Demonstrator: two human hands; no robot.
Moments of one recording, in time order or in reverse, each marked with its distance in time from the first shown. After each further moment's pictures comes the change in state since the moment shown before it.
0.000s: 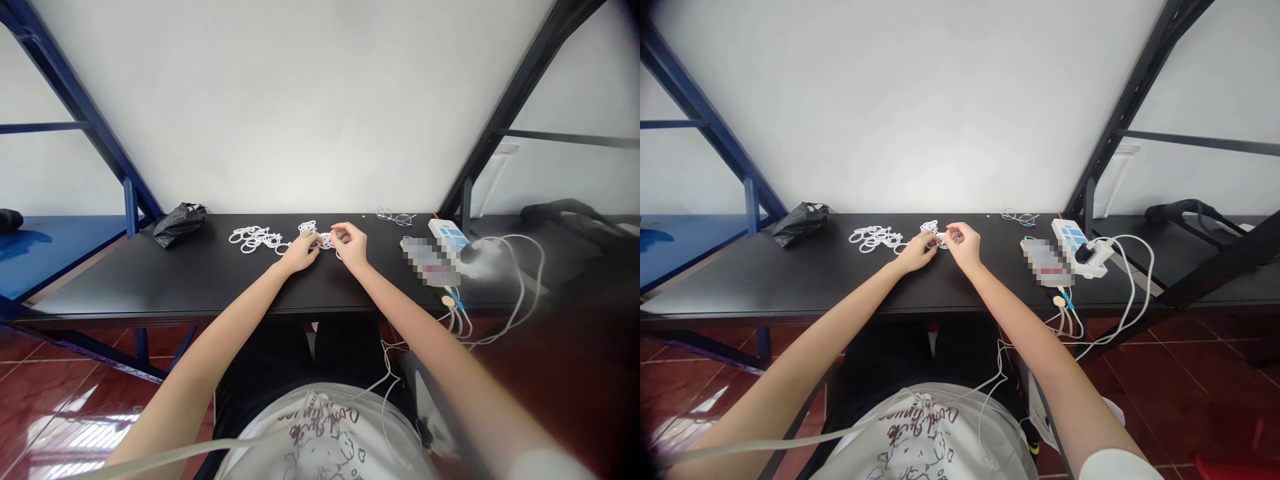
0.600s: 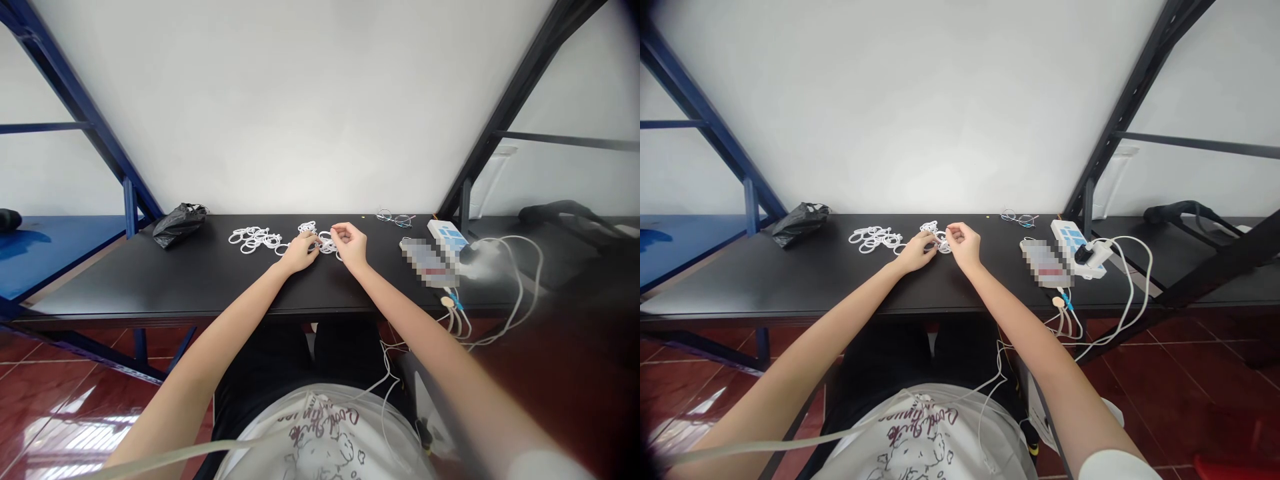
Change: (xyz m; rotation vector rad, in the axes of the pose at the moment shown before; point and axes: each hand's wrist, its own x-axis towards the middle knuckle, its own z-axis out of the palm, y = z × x) left_hand 0.001 -0.001 0.000 0.057 -0.006 -0.025; right_hand 0.000 0.003 0.001 0.073 0.005 0.067
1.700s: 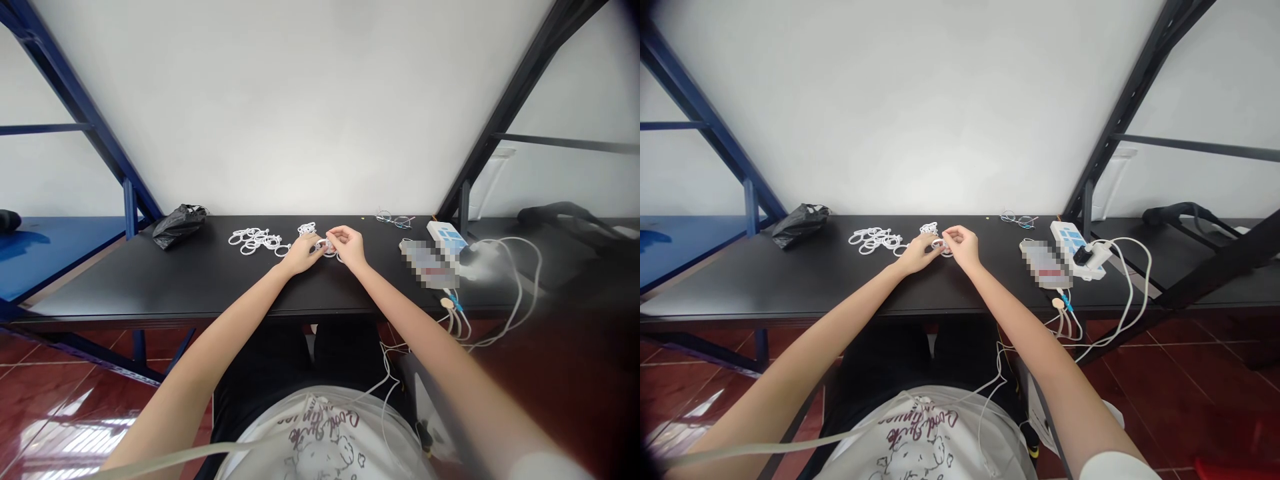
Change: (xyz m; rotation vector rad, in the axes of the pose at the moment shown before) left_hand 0.003 0.016 -0.006 -0.063 0.027 0.098; right_hand 0.003 0.004 0.001 0.189 -0.149 0.201
